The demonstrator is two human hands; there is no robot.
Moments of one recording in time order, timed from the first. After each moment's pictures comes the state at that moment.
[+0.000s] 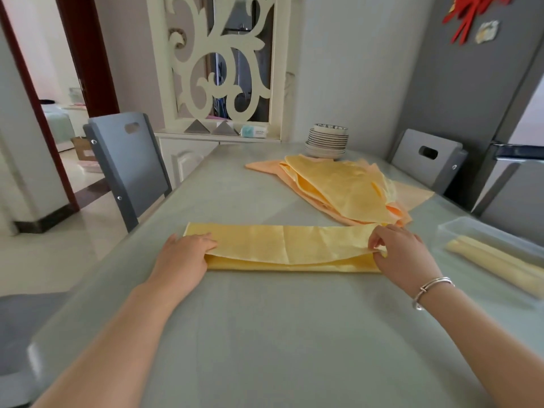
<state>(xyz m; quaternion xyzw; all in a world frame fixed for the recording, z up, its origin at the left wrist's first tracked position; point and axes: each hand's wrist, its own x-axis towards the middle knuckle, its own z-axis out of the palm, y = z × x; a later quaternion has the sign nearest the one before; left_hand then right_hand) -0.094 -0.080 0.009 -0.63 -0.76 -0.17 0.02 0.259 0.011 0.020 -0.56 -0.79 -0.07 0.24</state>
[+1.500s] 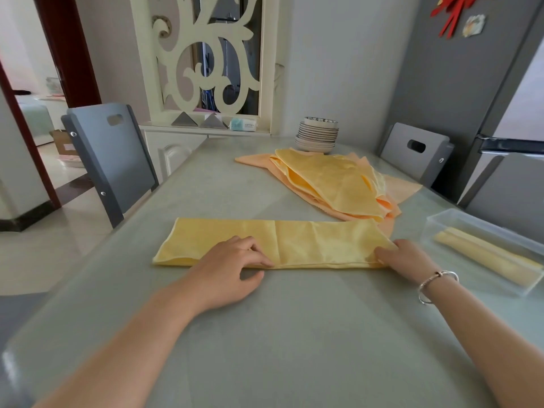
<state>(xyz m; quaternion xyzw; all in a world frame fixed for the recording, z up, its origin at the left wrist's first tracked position) -0.040 -0.078 0.001 -0.81 -0.53 -0.24 -0.05 0.280 0.021 0.012 -0.74 -0.62 0.19 0.18</state>
